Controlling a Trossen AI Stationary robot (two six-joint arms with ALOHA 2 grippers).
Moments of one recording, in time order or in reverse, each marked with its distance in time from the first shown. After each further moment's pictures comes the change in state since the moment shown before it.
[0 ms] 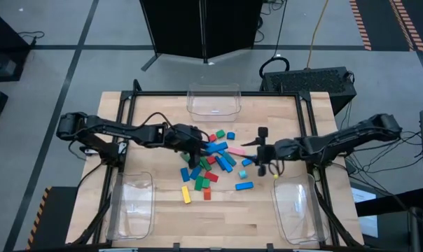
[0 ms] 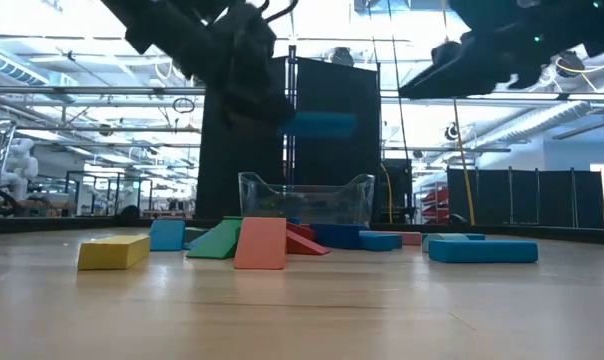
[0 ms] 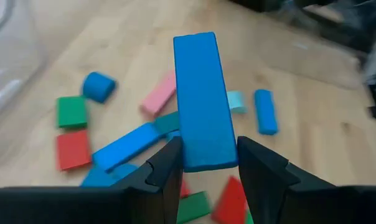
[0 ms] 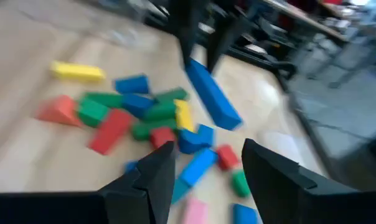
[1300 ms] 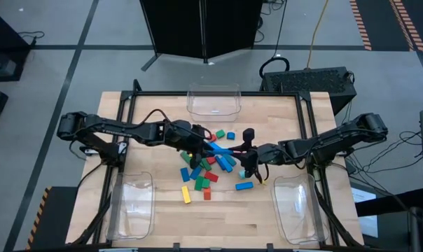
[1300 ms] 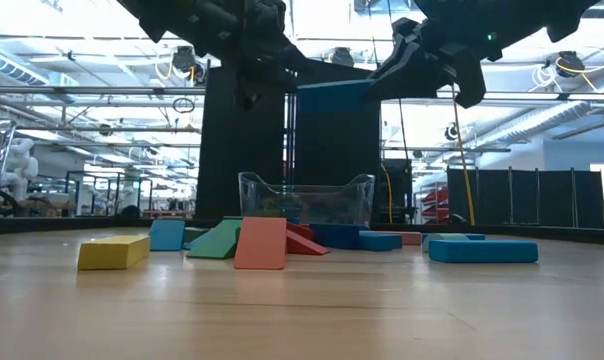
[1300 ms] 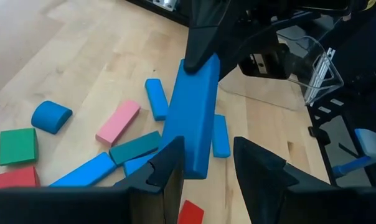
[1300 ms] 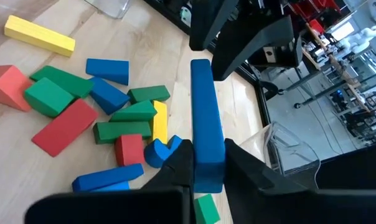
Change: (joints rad) left arm 0.000 0.006 0.065 0.032 0.112 -0.048; right arm 0.015 0.244 0.174 0.021 0.070 -0.234
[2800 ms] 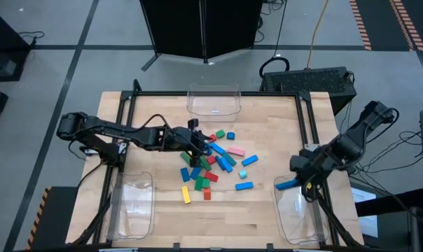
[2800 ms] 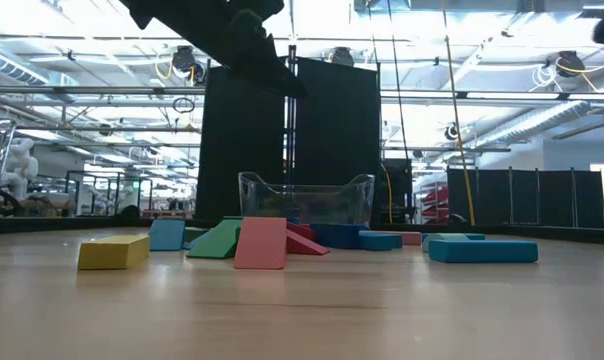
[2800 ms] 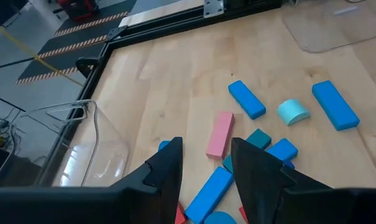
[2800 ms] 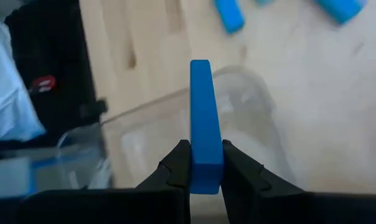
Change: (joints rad) left arm -0.066 0.002 -0.002 -0.009 -0.392 0.582; right arm 0.504 -0.367 0.325 -1.382 -0.455 1.528
